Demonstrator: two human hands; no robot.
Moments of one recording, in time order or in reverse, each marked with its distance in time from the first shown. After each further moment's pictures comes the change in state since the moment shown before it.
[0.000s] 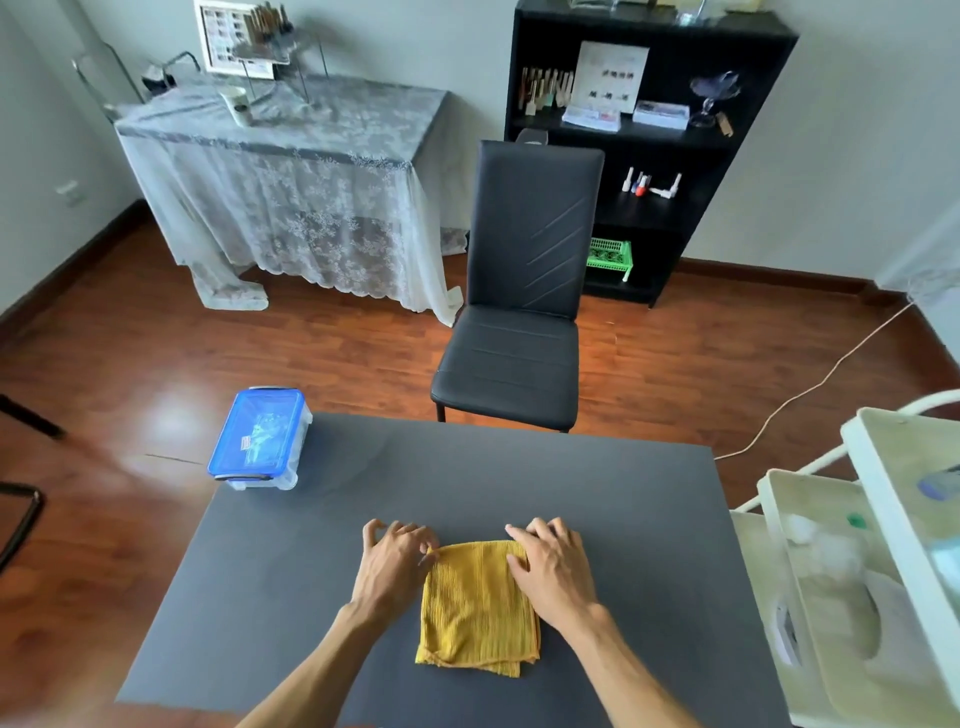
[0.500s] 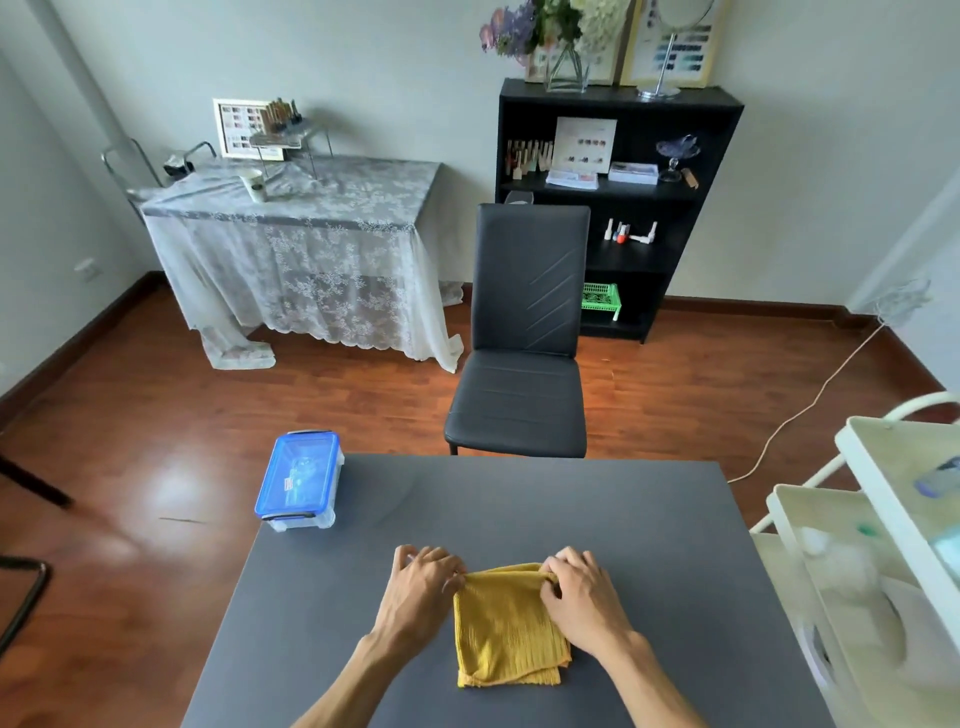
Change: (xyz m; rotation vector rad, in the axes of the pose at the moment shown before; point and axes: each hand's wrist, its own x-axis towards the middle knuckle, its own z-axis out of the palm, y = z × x) left_hand -0.018 -0.009 -0.043 0.012 0.056 0.176; right_hand -0.021 -0.025 -0.004 0.095 0.045 0.074
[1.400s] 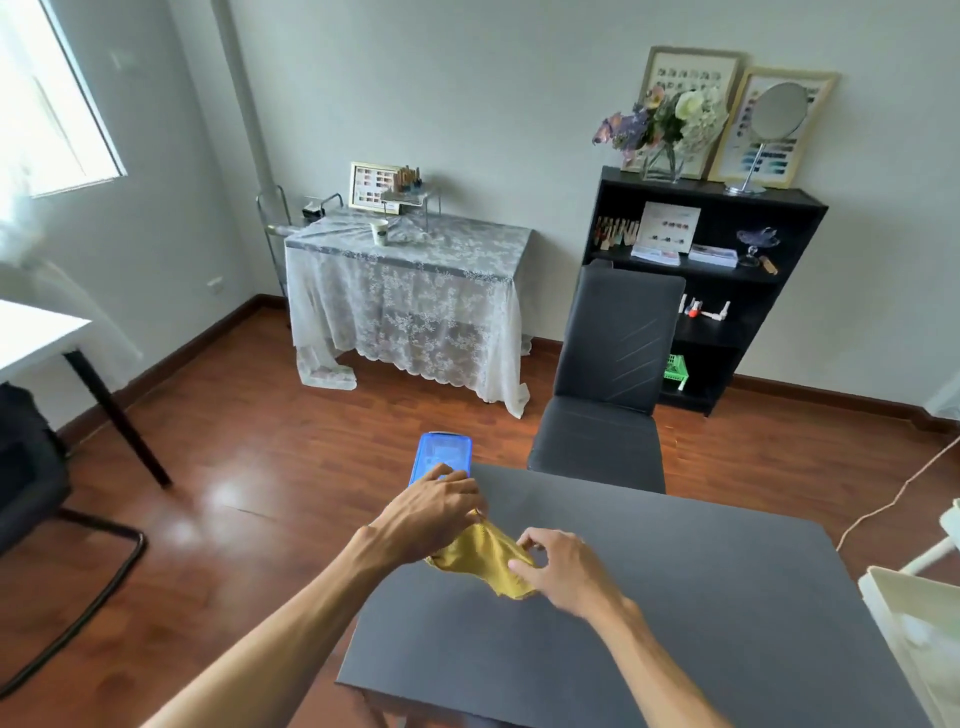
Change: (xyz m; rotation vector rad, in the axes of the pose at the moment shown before) left_hand -0.066 -0.116 -0.190 0.276 0.157 0.470; right_hand 0.005 -0.216 -0.003 0.132 -0.048 -0.184
